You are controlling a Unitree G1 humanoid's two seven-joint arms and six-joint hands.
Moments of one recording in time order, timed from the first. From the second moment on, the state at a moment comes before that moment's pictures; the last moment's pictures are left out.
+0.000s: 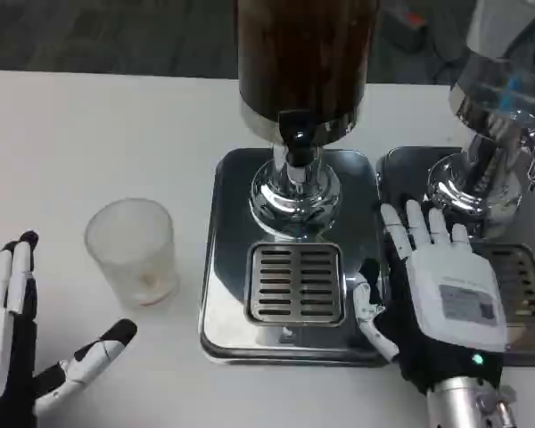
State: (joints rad) left arm 0.43 0.43 -0.02 -0.08 0.79 -0.01 0.43; right arm 0.15 -0.14 0.45 -0.09 -1.07 0.33 -0.36
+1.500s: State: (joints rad) left arm 0.13 0.46 0.02 0.45 0.51 -0.41 0.39; right arm 0.13 -0.09 0.40 -0.05 -1.02 0.35 -0.39
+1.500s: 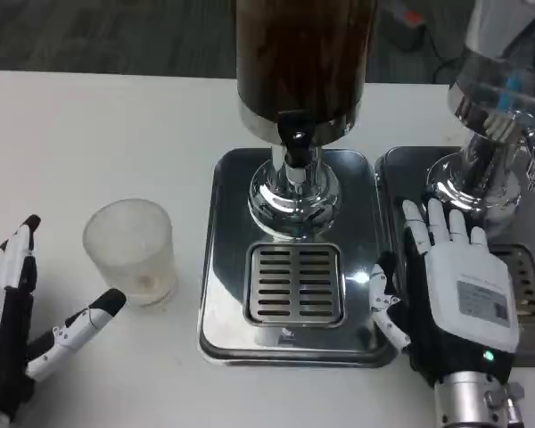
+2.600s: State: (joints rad) left arm -0.13 0.45 -0.12 0.74 0.53 -0.45 0.42; right arm 0.10 -0.12 0.40 -0.02 -0.98 0.35 -0.39
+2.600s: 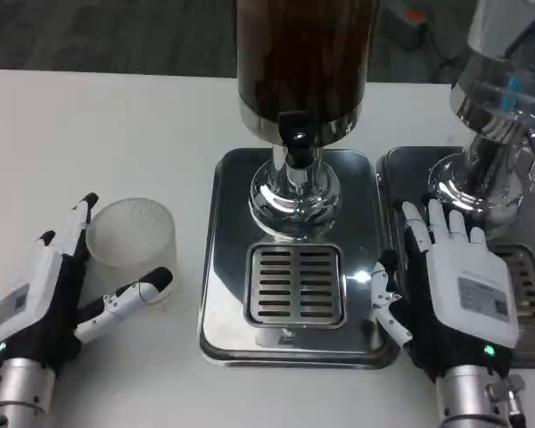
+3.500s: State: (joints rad) left arm -0.25 0.45 -0.17 0.94 0.51 -0.57 0.47; right arm 0.11 -0.11 0.39 -0.04 -0.98 0.36 -0.39
